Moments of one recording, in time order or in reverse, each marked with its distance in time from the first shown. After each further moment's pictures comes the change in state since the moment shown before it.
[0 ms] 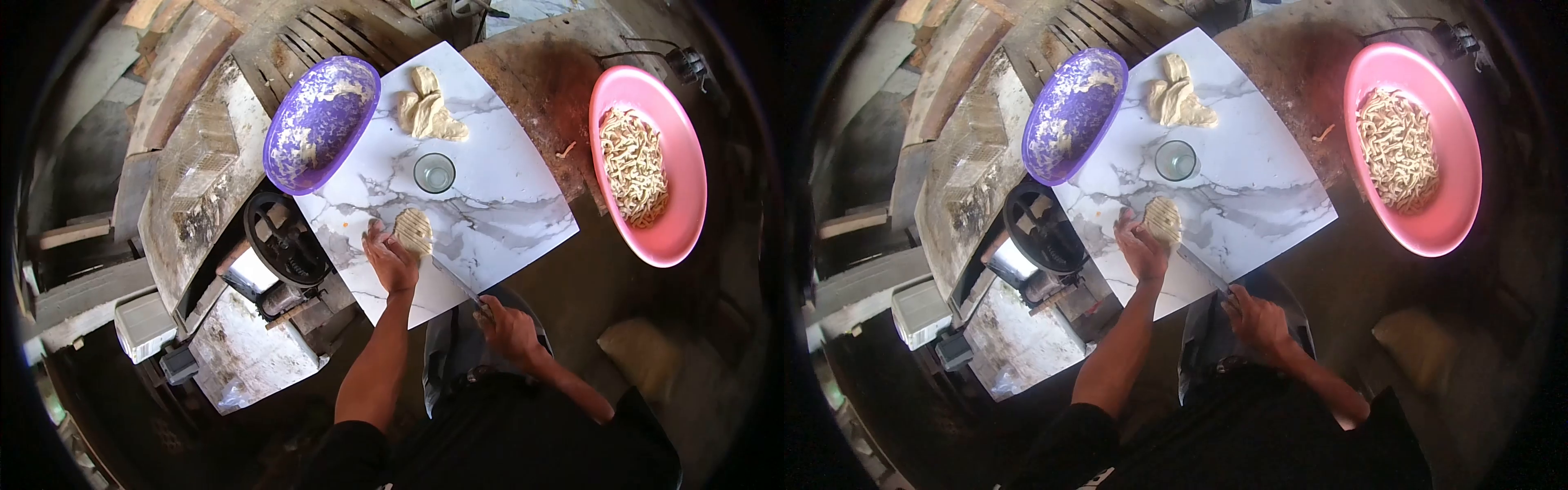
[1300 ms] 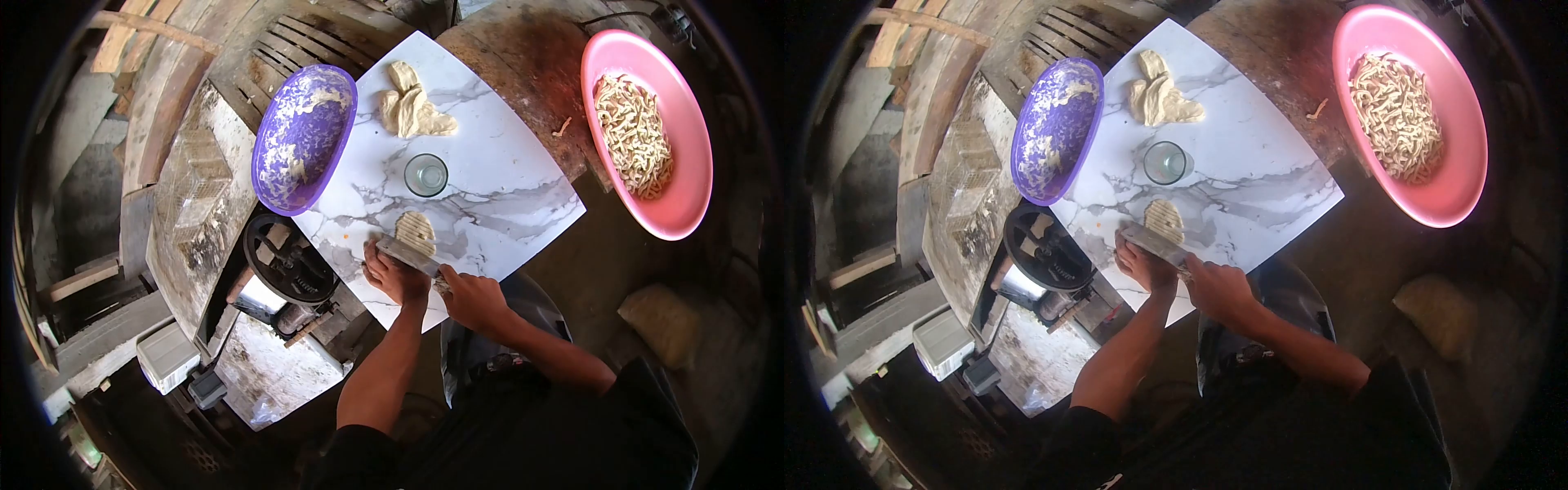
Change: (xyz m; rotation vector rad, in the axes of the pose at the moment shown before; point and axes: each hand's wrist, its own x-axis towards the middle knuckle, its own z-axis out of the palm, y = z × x) left_hand -0.010 0.014 -0.015 0.417 -0.170 -0.074; right_hand 0.075 -0.053 0.029 -0.066 -0.048 -0.134
